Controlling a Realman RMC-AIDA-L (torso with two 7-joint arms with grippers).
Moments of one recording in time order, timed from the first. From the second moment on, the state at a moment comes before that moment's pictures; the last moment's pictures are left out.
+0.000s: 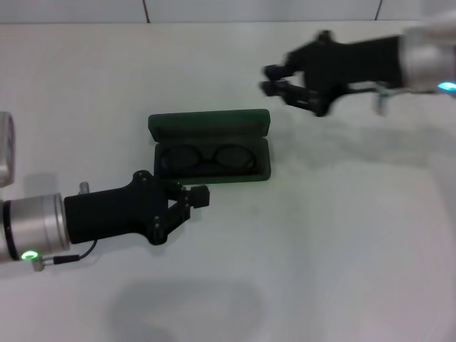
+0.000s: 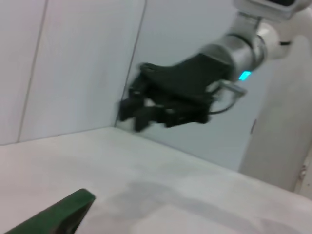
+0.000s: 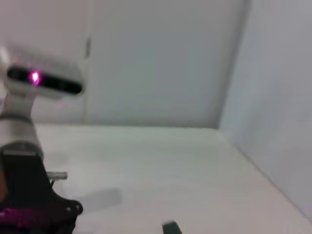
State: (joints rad) left arm -0.41 -2.04 0.96 0.41 1.66 1.59 -1.12; right arm 0.70 2.02 -1.27 -0.94 -1.75 -1.25 1.47
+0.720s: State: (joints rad) left arm -0.45 -2.07 0.96 0.45 1.66 1.33 -1.17; right arm 0.43 2.01 -0.97 -0.62 -1.65 -1.53 1.18
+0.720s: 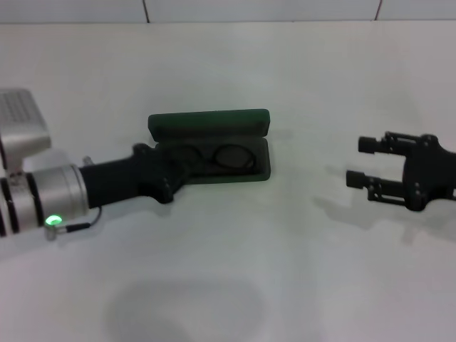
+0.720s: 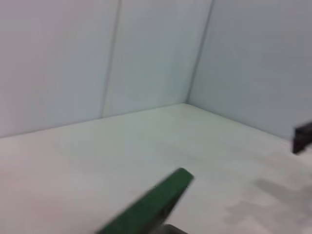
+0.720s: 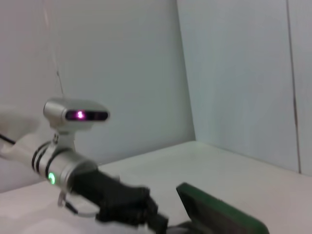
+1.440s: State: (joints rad) left arm -0.40 -2.02 0.95 0.58 1.81 1.31 -1.28; right arm 0.40 2.01 -0.99 -0.57 -1.67 -1.53 1.11
